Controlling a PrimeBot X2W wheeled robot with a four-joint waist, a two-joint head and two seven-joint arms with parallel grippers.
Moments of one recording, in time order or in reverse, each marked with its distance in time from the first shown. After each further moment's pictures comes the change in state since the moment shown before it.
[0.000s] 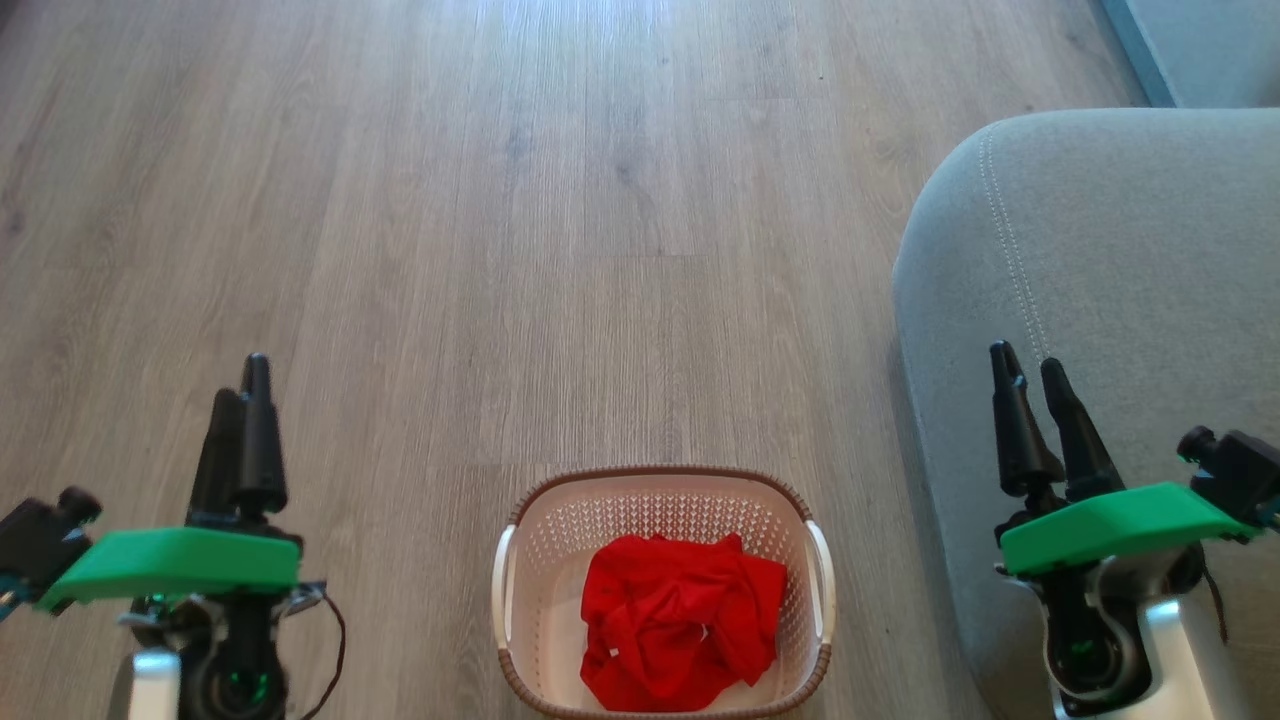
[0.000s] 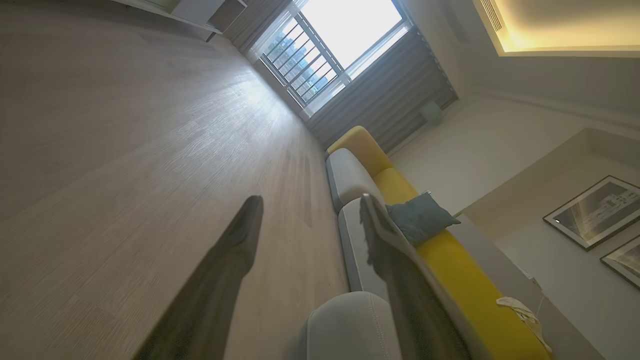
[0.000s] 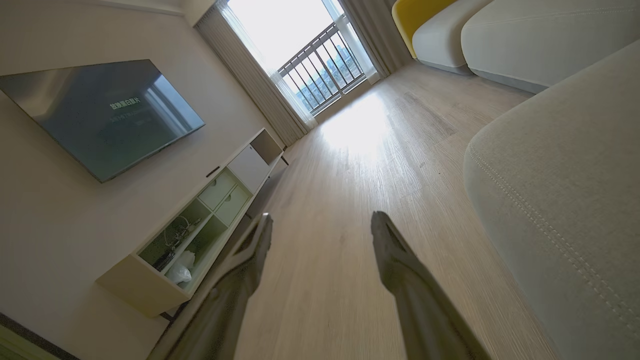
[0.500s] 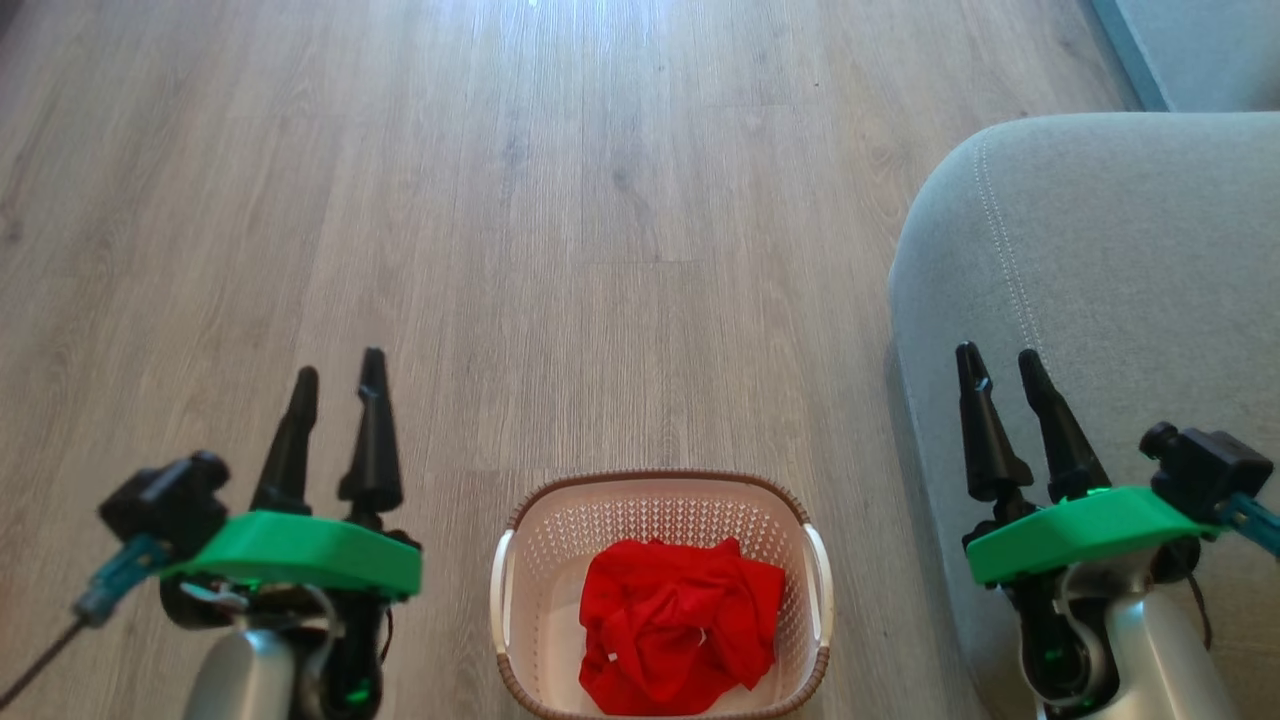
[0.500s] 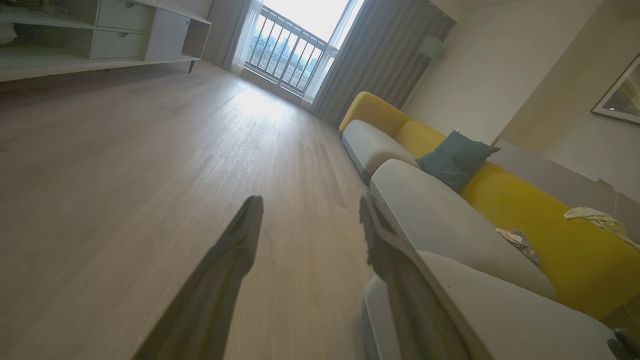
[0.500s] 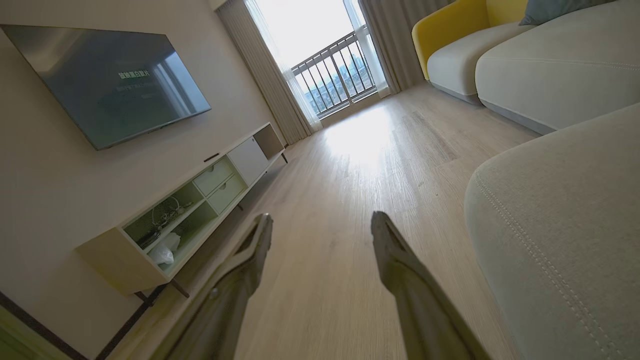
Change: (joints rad) left arm 0.002 0.002 -0.171 -0.072 0.381 0.105 -0.041; right arm 0.000 -0.001 0.047 -0.015 -0.164 0.000 -0.041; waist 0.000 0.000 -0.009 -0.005
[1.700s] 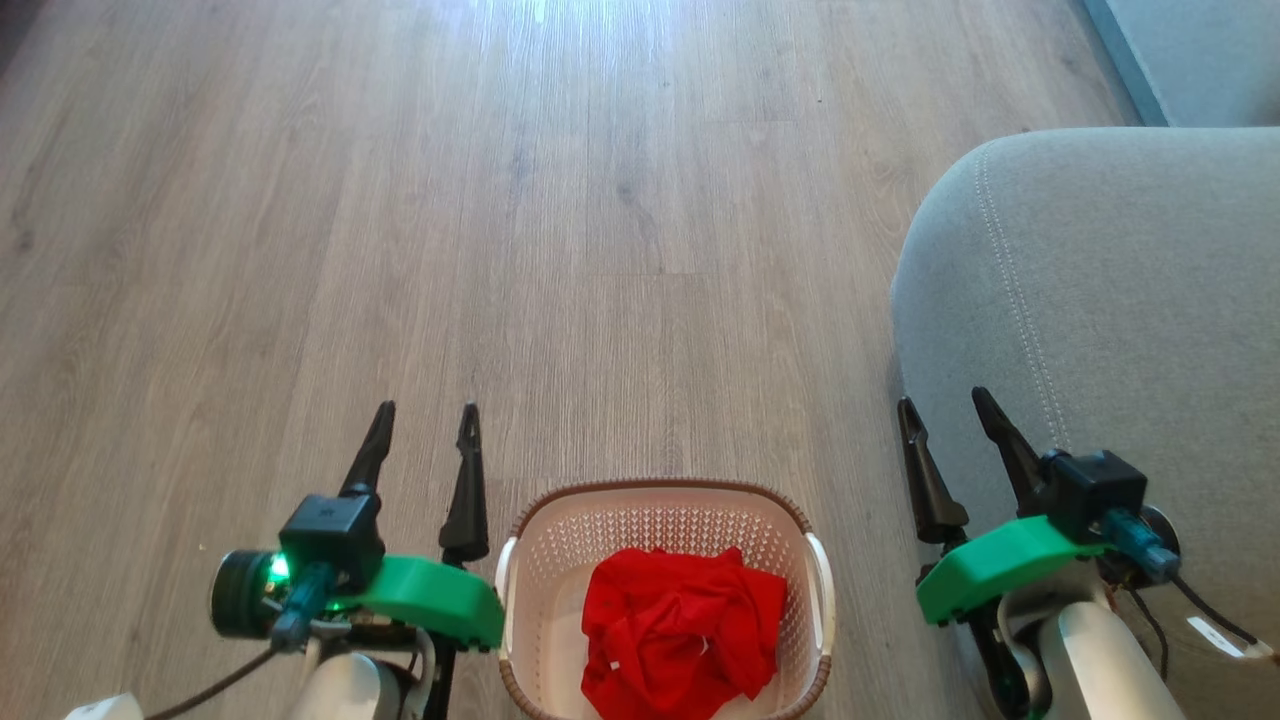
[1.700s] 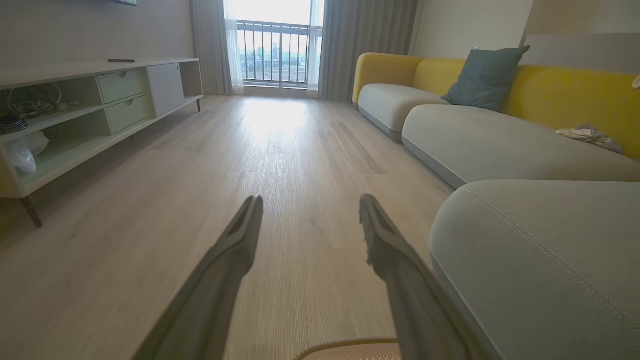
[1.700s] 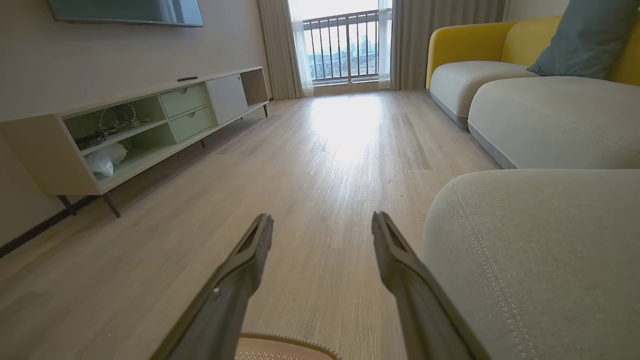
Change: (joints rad) left arm -0.008 0.058 -0.225 0.119 0.356 0.144 -0.110; right arm -0.040 -0.002 0.045 0.213 -0.380 0.000 -0.105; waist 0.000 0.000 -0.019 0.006
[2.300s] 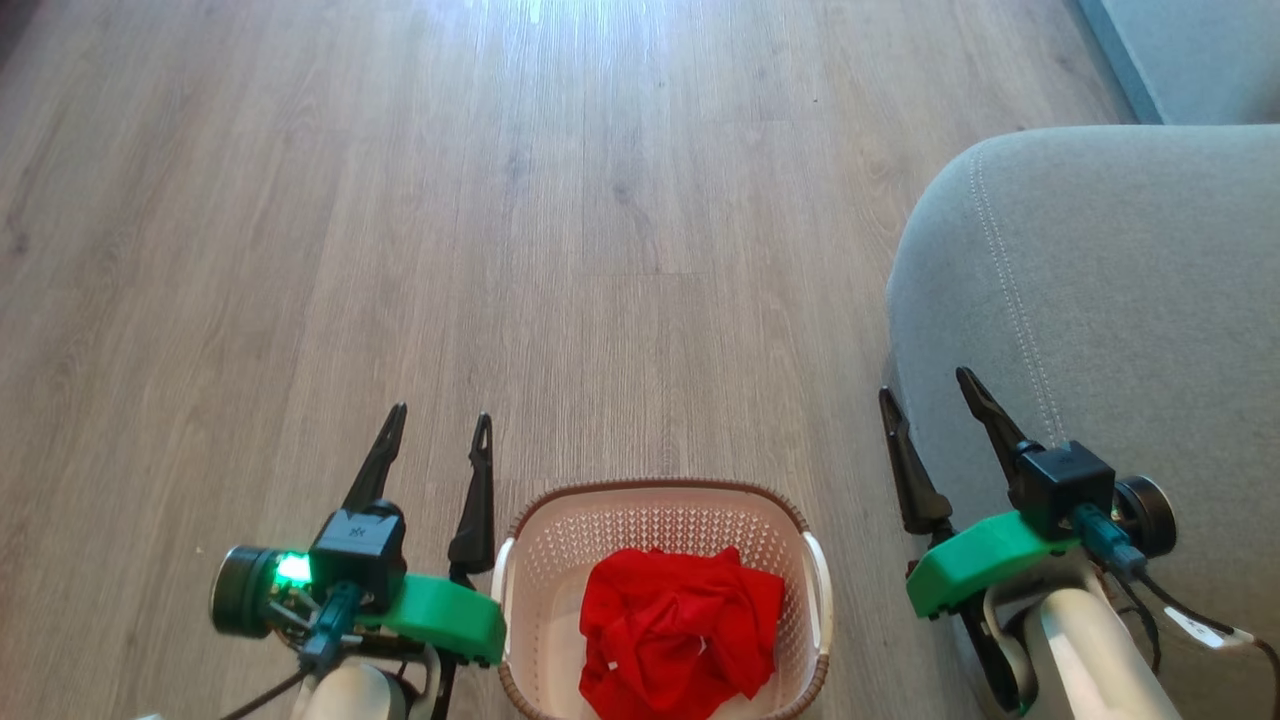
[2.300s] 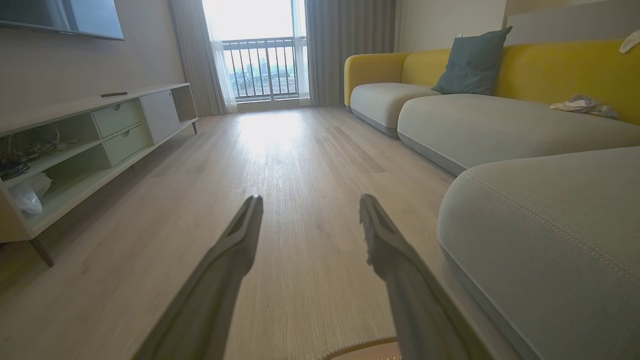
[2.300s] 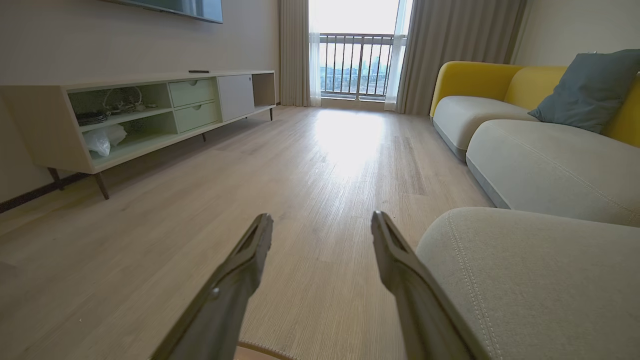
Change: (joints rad) left arm 0.021 -0.037 0.048 0.016 0.168 -0.077 -0.034; right arm -0.024 -0.001 0.016 0.000 -0.137 0.000 -0.036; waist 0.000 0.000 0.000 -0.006
